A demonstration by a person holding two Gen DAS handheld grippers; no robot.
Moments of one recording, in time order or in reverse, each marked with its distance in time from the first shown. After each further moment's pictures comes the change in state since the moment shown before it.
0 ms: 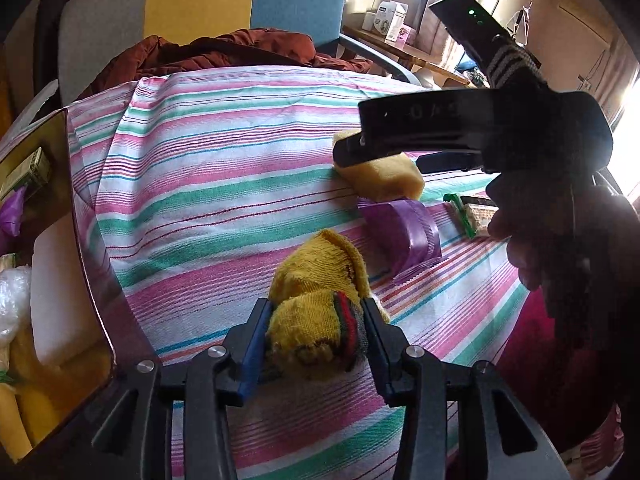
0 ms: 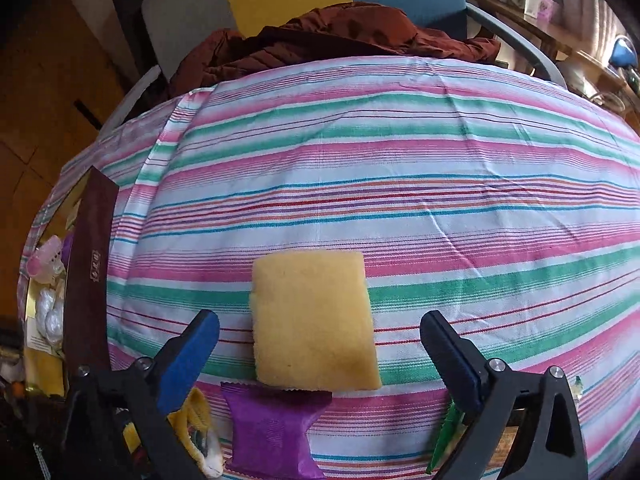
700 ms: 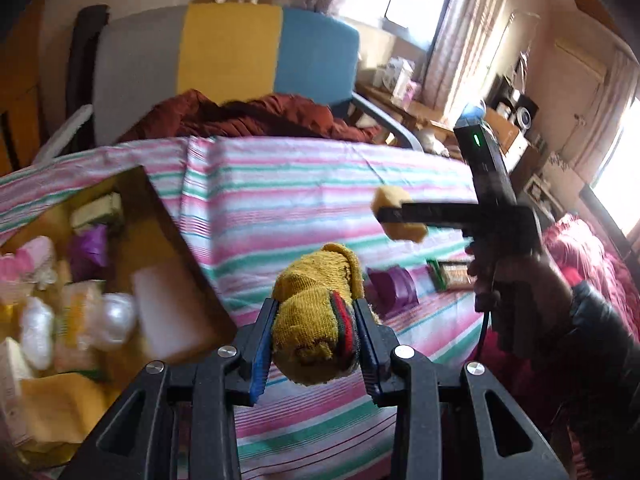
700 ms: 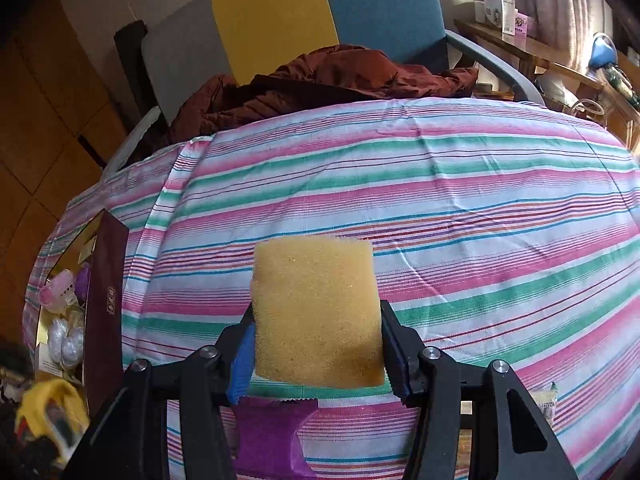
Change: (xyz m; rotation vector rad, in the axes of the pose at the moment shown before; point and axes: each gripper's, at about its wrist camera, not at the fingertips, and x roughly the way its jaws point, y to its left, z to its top) left arm -0.110 0.030 0.012 -0.063 -0.194 0.019; right arm -0.036 -0.013 0.004 0.059 -0.152 0.007
